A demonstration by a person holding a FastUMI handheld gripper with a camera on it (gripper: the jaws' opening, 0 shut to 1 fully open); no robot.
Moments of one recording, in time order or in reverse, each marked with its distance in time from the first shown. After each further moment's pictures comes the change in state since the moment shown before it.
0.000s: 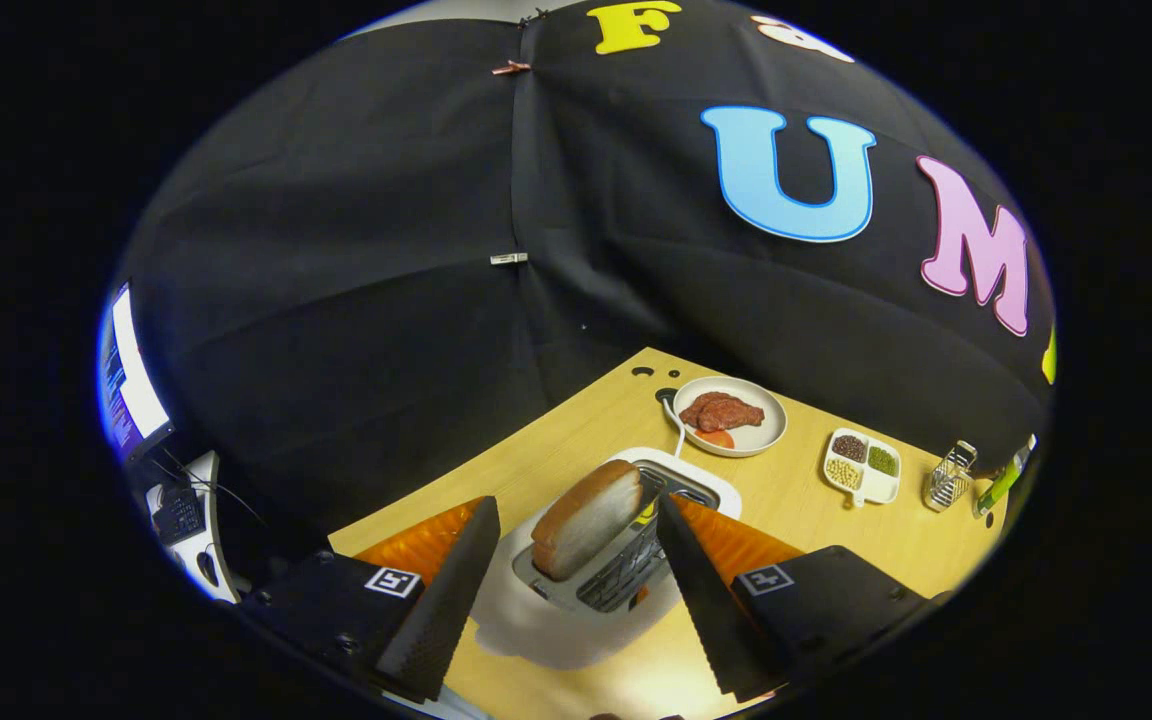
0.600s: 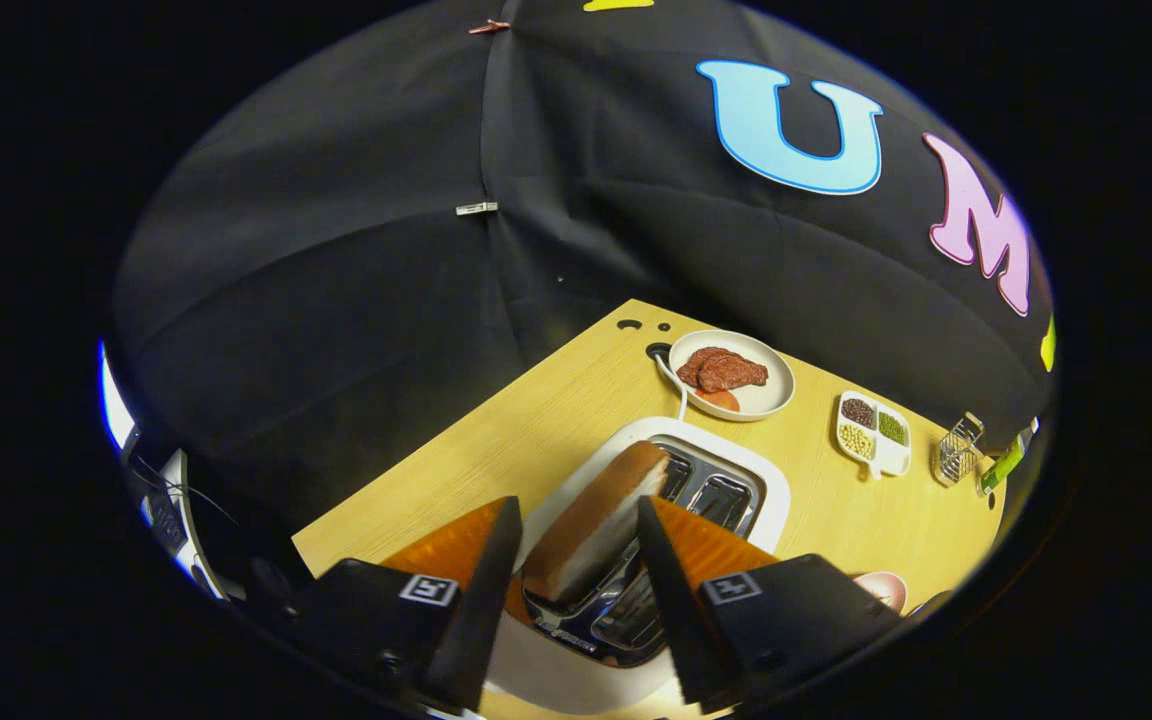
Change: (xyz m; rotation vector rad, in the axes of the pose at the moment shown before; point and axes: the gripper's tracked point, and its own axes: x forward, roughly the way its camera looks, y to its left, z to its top) arm 0.051 0.000 -0.024 0.029 0.117 -0.078
